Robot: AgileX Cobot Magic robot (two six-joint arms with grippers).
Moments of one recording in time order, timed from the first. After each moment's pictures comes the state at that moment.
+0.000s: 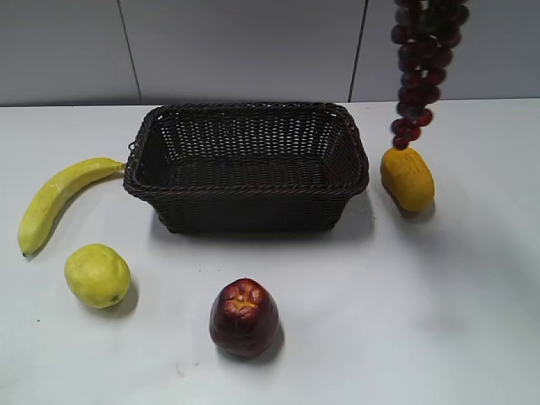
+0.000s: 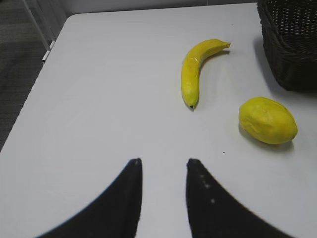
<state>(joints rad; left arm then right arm) 0.01 0.00 -0.48 -0.06 1.08 0.09 0.38 1.52 -1.43 0.34 0.59 -0.35</state>
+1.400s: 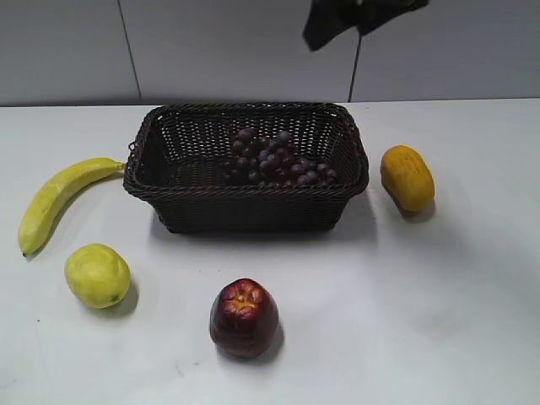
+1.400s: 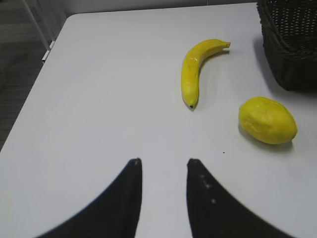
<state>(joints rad) 0.01 0.00 -0.48 -0.06 1.08 0.09 0.42 1.79 -1.75 0.28 0.98 -0.27</state>
